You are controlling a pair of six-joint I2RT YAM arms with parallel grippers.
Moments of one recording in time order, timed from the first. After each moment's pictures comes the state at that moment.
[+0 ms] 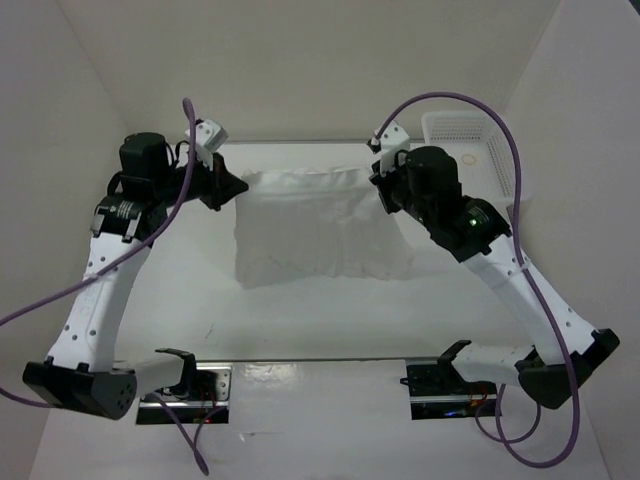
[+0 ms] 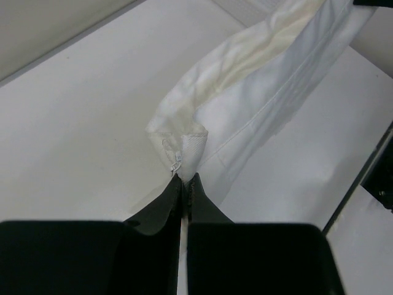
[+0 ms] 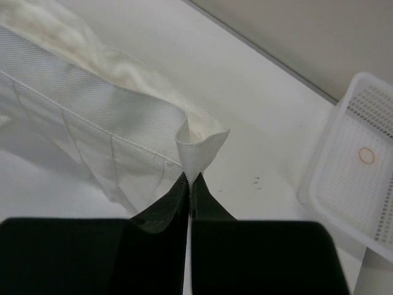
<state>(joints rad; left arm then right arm) -0.14 1.22 1.46 -0.63 0.62 0.10 0.62 1.23 1.47 -0.62 0.21 -0.17</state>
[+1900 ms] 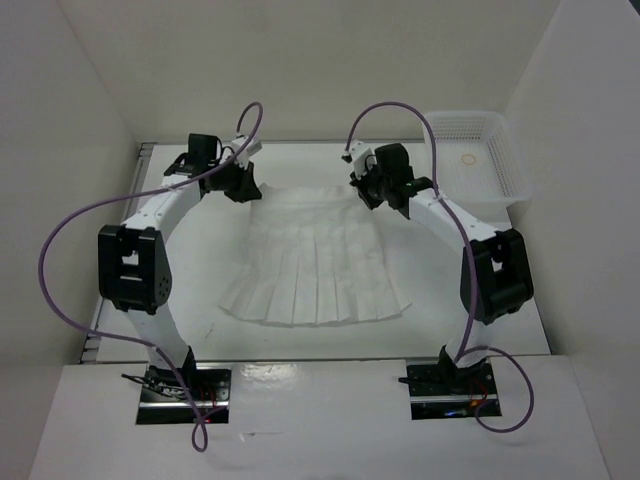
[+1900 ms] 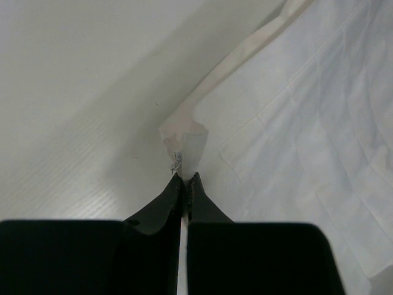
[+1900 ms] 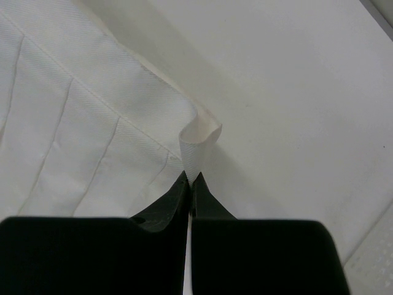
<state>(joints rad) -0.08 1.78 1.43 -0.45 0.62 0.28 0.37 1.70 1.30 -0.27 -0.16 -0.39</state>
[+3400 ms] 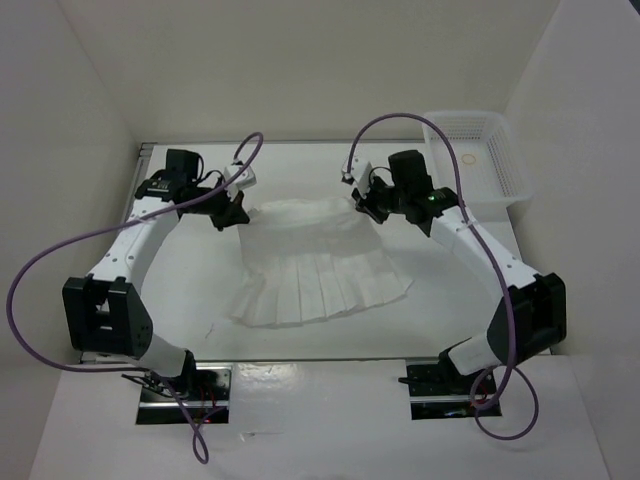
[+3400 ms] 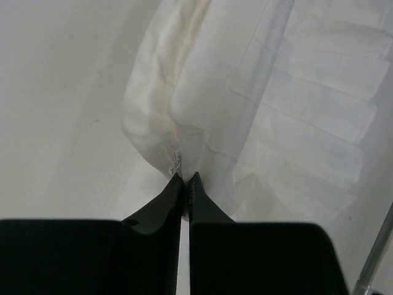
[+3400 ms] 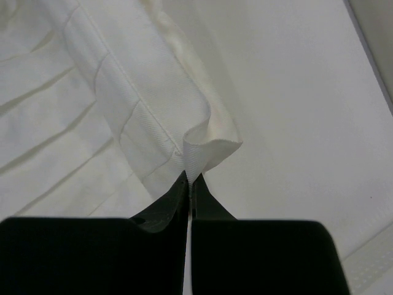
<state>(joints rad) -0.06 1.52 1.32 -0.75 0.73 0.72 0.39 1.47 1.26 -0.44 -0.37 -0.59</state>
